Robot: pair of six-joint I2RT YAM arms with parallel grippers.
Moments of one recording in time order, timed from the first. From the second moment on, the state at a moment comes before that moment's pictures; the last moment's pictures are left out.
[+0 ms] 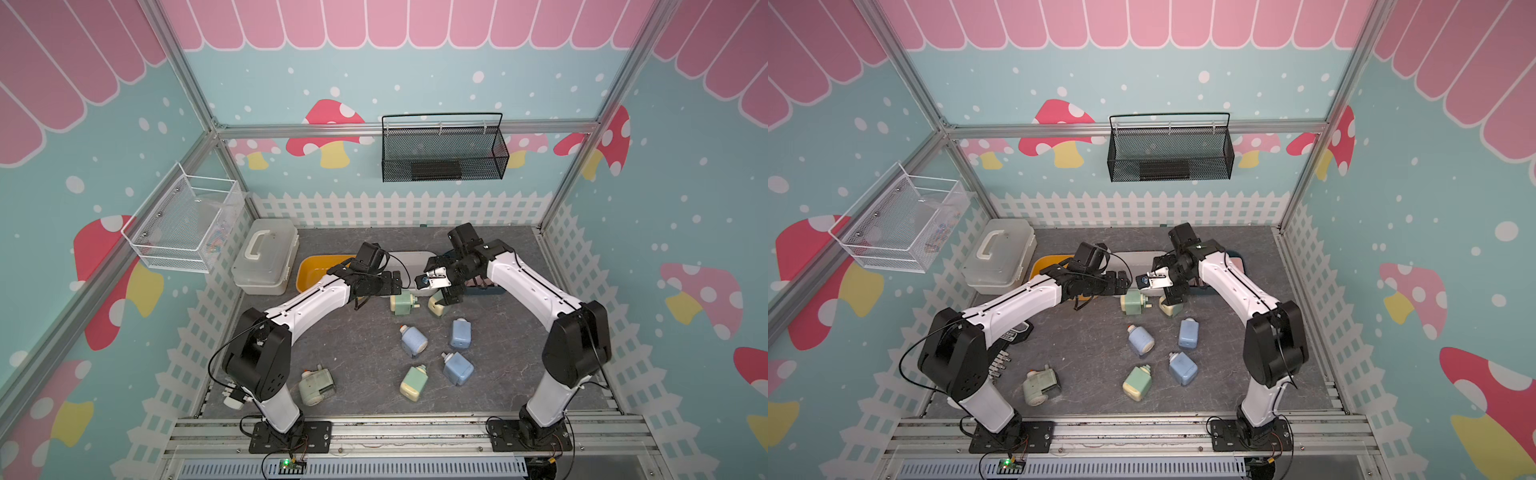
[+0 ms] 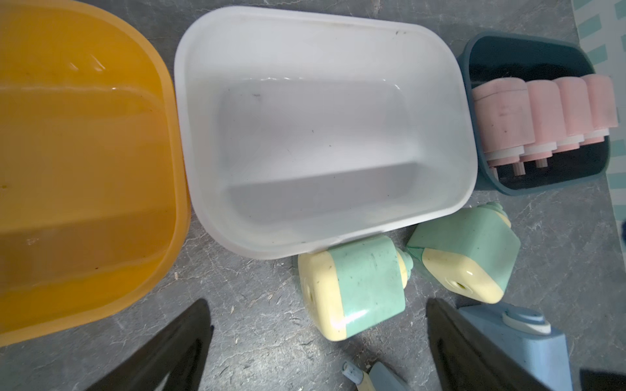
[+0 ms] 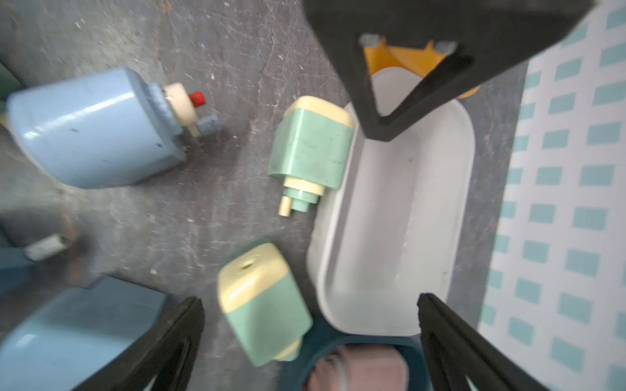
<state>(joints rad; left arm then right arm) -0.52 1.70 1.28 -0.49 0.05 -0.47 0.43 1.83 1.64 -0.97 -0.36 -1.53</state>
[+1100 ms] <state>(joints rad) -0.47 1.59 1.15 -0.49 -0.03 -0.52 0.42 2.11 1.76 -1.17 -0.15 -1.85</state>
